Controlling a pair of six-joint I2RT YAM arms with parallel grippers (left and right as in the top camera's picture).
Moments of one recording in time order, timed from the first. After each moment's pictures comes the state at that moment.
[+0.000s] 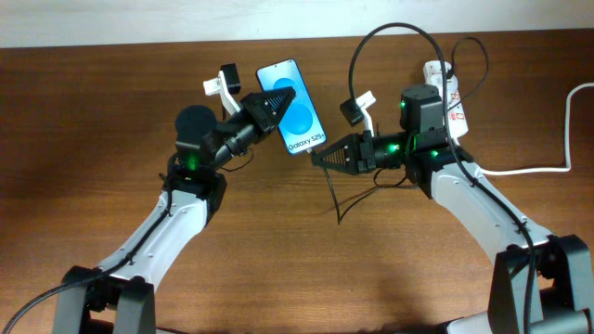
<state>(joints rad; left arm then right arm) -0.29 1.56 0.90 0.64 0.59 -1.17 0.19 1.63 1.02 0.01 -1.39 0.64</state>
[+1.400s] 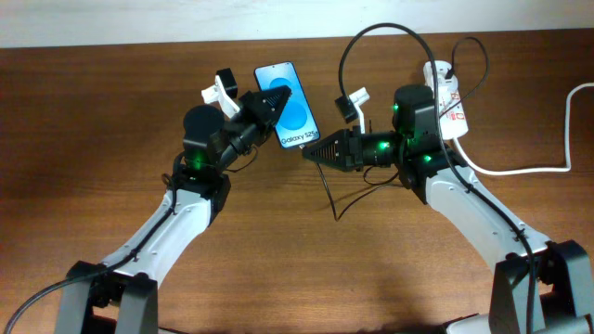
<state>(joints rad) -0.31 1.58 0.90 0.60 0.46 -1.30 0.25 1.61 1.01 0.12 -1.25 0.81</state>
